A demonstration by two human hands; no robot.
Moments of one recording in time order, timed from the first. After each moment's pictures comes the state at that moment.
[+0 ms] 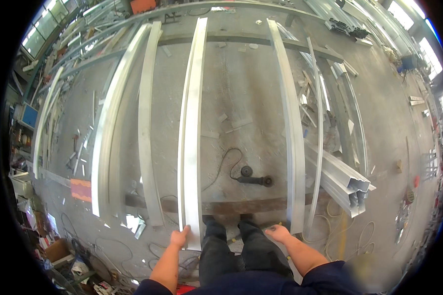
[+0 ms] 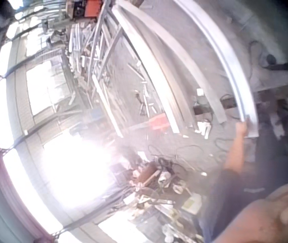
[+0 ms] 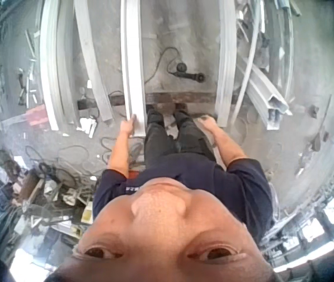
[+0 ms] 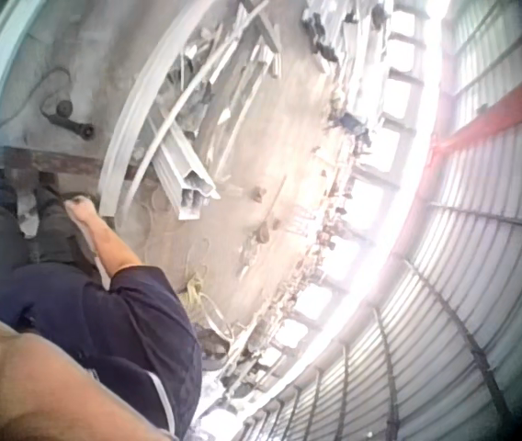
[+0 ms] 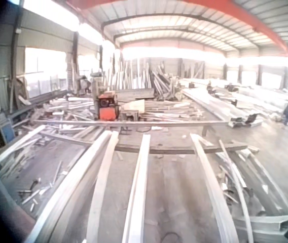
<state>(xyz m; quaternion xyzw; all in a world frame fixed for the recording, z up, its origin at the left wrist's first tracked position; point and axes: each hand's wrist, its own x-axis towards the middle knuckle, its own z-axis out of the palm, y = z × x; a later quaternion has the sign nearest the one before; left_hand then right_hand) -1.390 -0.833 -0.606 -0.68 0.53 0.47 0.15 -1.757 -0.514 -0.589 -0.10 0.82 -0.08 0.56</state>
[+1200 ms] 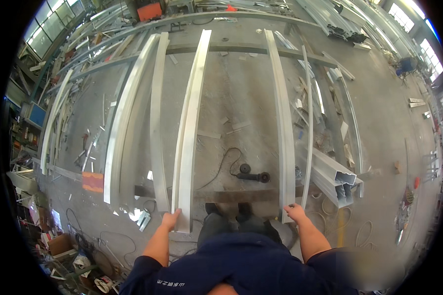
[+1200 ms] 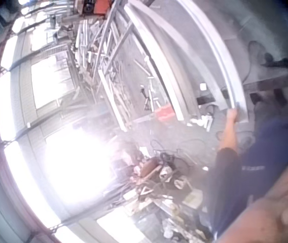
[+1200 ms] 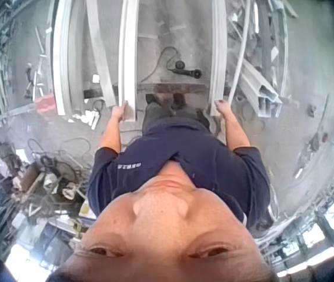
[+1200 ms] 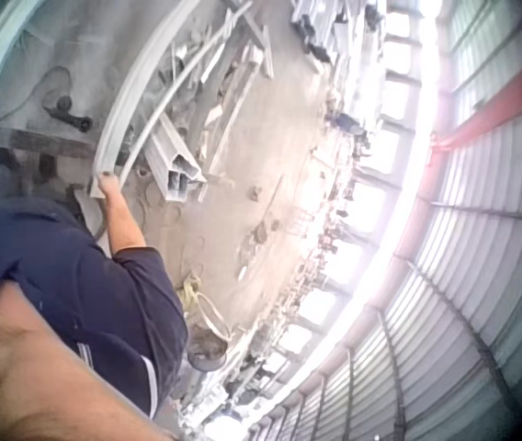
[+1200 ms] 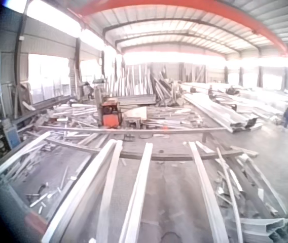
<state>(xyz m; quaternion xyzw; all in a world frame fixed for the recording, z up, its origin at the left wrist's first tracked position) -1.365 -0.868 -0.547 -0.68 0.55 0.47 0.12 -1.839 -0.452 -0.536 0.02 0.85 -0.27 0.45</state>
